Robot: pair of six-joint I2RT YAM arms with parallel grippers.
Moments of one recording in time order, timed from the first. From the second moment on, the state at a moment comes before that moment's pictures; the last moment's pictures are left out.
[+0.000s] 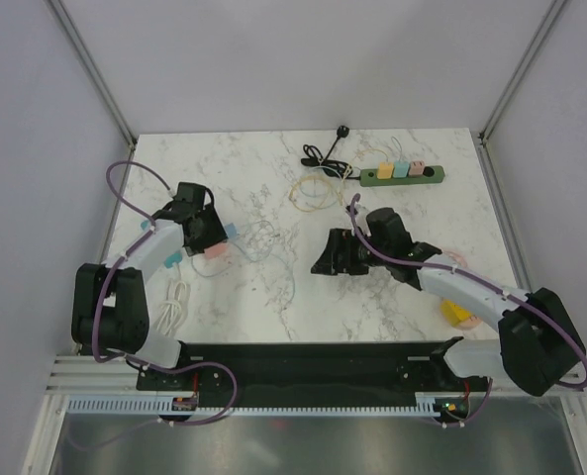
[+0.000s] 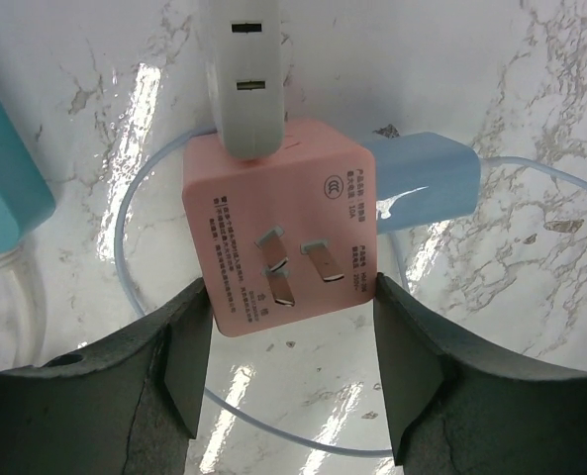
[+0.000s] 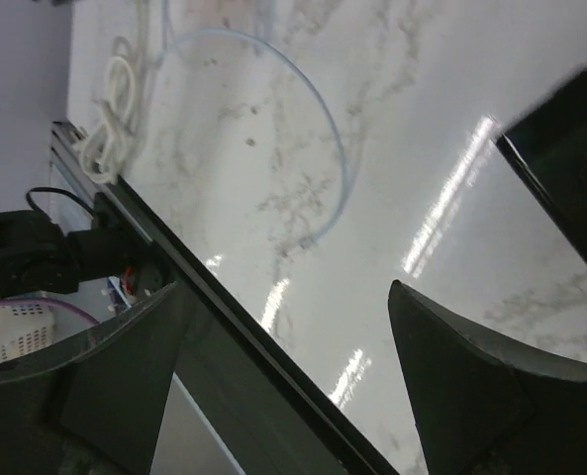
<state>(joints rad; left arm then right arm) -0.15 1.50 0.94 -0.50 -0.09 -0.54 0.56 1.28 0.70 -0.11 -0.45 0.61</state>
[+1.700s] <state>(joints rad) -0.13 1.45 0.93 -0.44 0.24 -0.45 0.78 2.00 1.29 0.26 -0.26 1.04</state>
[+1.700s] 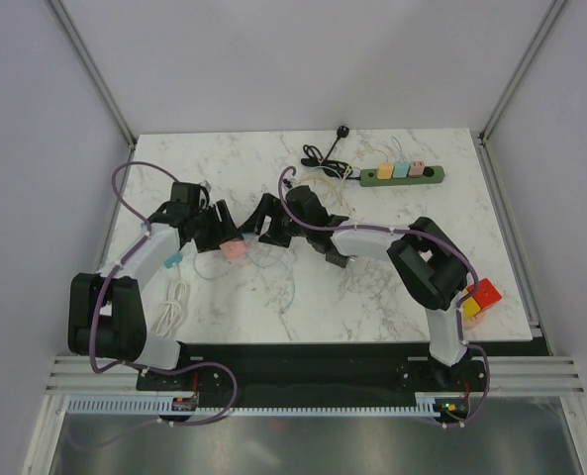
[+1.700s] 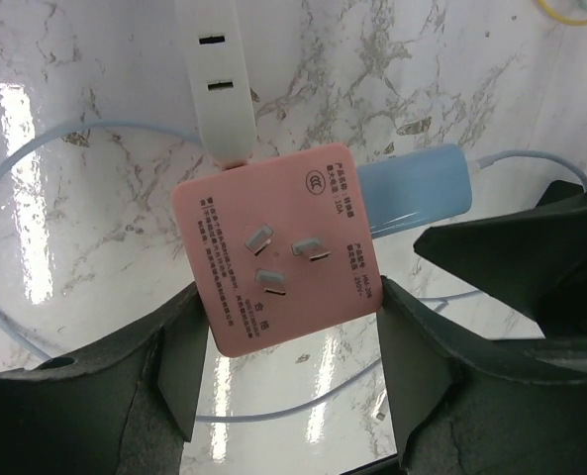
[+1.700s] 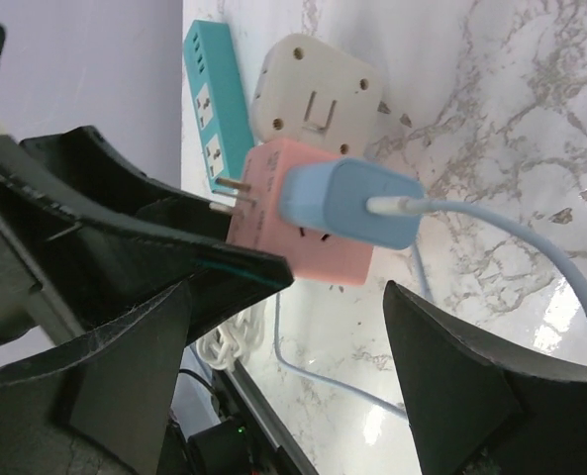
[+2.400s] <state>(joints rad) -0.13 1.39 0.86 -0.38 0.30 -0.44 0.78 2.08 1.25 0.42 -0.13 1.21</state>
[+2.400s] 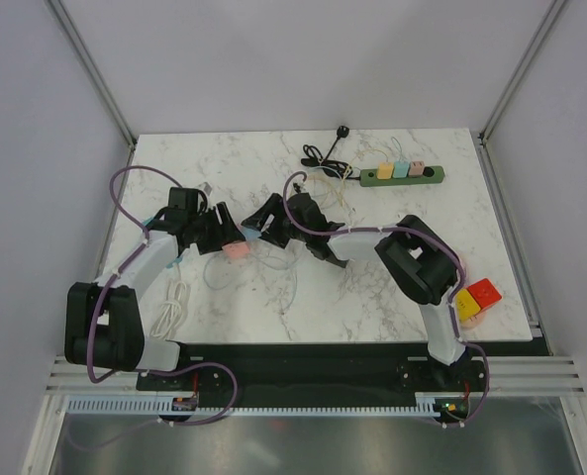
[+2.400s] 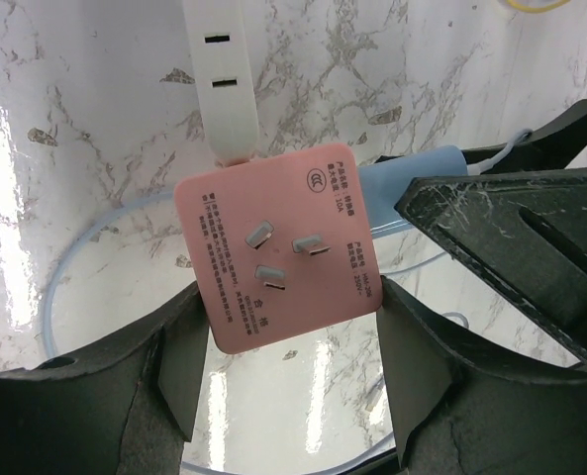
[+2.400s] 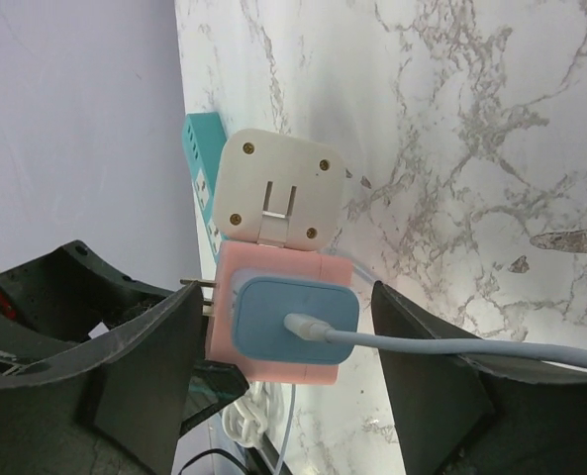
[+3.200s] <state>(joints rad) -0.14 1.30 0.80 -0.36 0.21 -0.45 0.79 2.13 1.16 0.65 -0.12 1.35</state>
